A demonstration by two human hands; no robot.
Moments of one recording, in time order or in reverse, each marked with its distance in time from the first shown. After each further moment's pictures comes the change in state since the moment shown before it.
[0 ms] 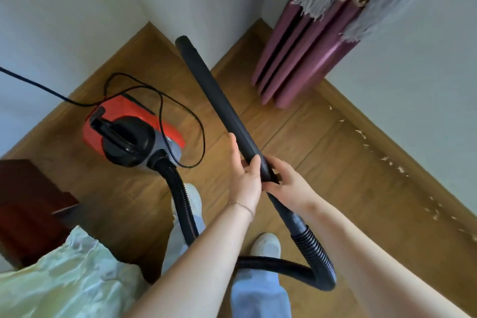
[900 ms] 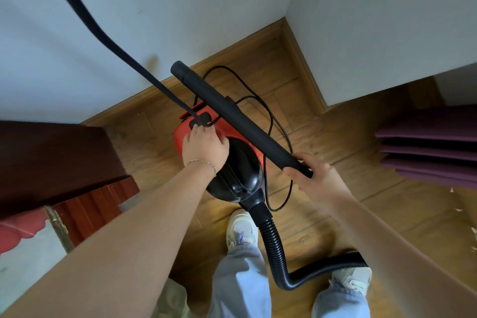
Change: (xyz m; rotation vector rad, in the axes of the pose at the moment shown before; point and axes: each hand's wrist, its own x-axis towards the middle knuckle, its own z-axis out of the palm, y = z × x) left_hand 0.248 0.049 -0.313 1.211 0.354 0.018; right_hand 0.222 -0.147 0.136 -0.343 -0.116 0.031
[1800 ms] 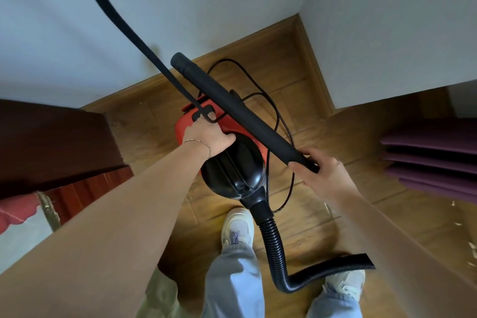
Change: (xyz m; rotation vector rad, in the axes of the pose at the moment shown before) left_hand 0.035 -0.015 0.008 -0.033 -0.202 -0.015; right_hand 0.013 -0.002 -0.006 -0.019 0.020 -0.040
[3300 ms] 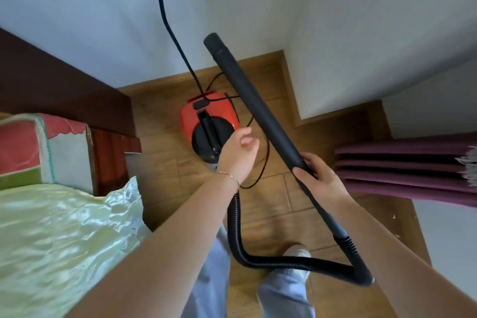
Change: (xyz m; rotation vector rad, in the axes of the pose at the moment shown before) left_hand -0.252 0.151 -0.029 -1.089 0.151 -0.119; right_hand -0.138 0.029 -0.102 0.125 -0.091 -0.164
